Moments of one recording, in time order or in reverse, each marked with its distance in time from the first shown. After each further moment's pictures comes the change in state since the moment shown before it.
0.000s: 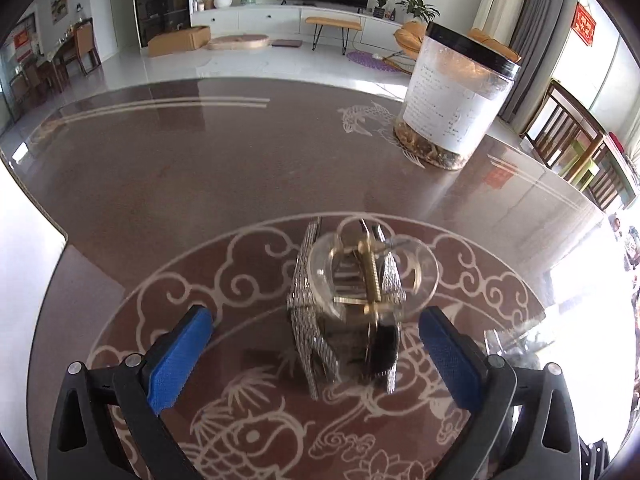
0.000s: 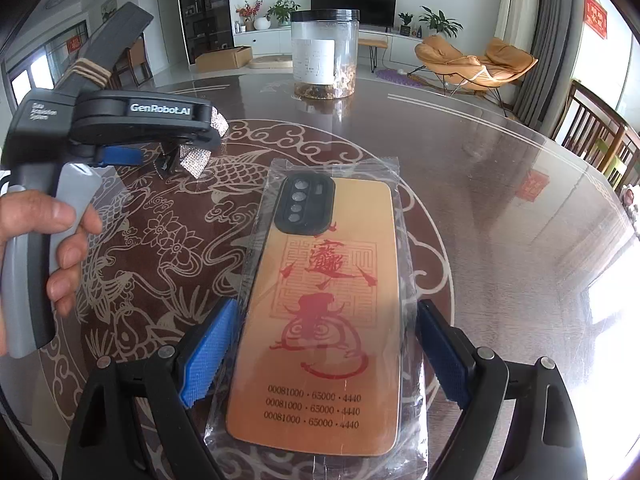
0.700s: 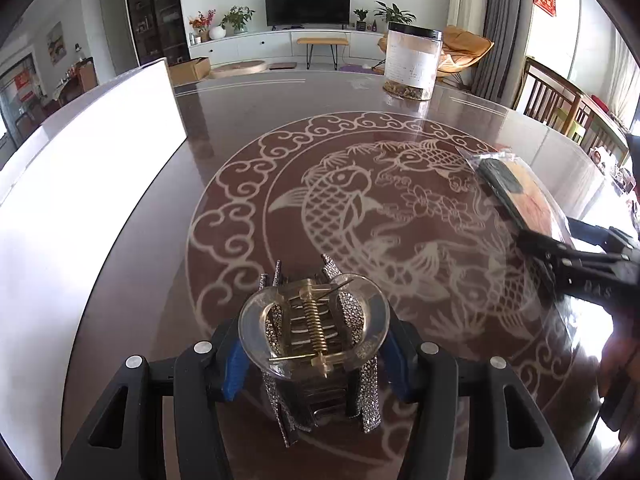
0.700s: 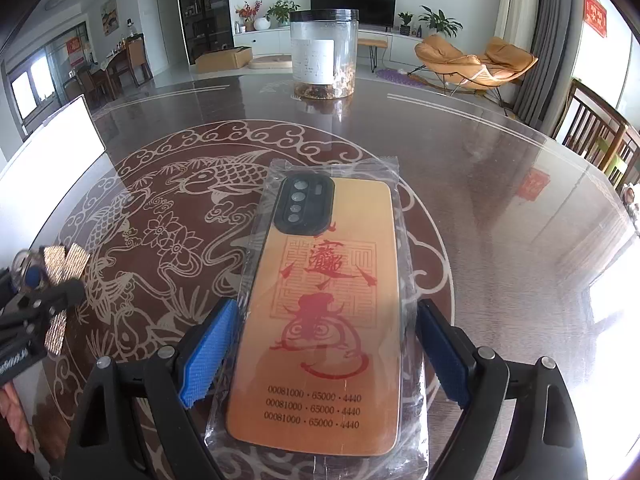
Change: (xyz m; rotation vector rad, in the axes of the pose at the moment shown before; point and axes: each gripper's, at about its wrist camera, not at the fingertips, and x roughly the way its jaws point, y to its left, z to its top) left arm -0.115 0.050 -0.173 0.094 -0.079 0.029; right arm 0.001 -0.001 -0.001 0.001 -0.001 0.008
